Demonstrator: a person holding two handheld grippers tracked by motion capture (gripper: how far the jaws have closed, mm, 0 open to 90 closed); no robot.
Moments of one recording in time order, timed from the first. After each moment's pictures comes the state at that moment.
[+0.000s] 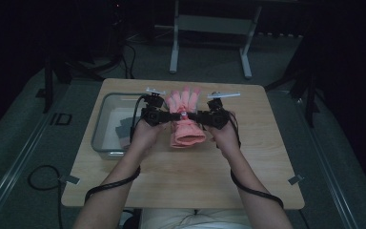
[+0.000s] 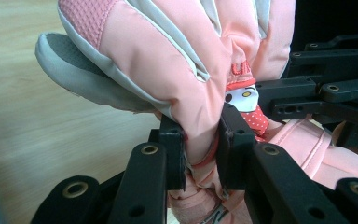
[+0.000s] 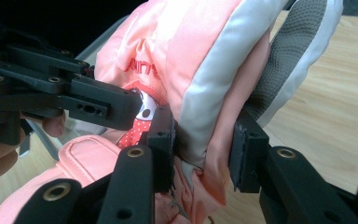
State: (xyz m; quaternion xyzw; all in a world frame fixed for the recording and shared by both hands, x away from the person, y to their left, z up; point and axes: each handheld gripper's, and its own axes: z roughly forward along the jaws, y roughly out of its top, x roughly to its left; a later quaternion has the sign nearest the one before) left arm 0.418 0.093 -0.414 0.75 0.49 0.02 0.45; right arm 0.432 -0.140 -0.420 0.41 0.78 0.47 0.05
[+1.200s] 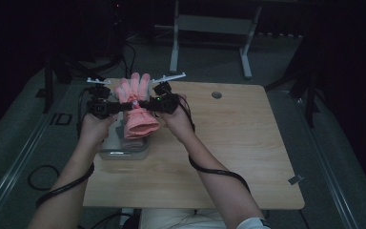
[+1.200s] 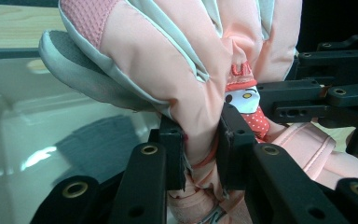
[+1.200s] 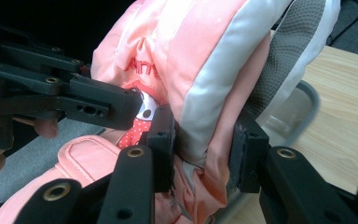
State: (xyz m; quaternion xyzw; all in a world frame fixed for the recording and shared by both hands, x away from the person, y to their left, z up) left arm 0.396 0.227 -0.383 0.70 0.56 0.09 0.44; right arm 0.448 0.007 -0.389 0.34 0.81 0.47 0.03
